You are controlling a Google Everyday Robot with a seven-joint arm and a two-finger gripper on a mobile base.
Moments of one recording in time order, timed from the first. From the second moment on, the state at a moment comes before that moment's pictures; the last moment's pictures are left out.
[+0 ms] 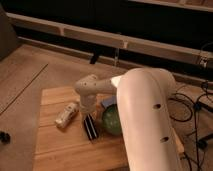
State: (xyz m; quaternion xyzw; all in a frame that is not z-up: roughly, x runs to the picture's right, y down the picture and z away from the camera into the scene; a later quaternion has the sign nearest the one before) arm -0.109 0.168 0.847 -0.36 0.22 0.54 0.73
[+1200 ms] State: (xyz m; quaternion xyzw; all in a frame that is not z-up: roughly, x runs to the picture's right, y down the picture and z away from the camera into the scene) arm -0.050 -0.008 0.746 -0.21 0.24 0.62 0.72
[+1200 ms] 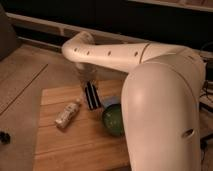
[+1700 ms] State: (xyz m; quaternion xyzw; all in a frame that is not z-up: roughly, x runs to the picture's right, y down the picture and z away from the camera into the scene) arm -0.034 -0.008 0.748 -0.21 0.25 0.63 0.71
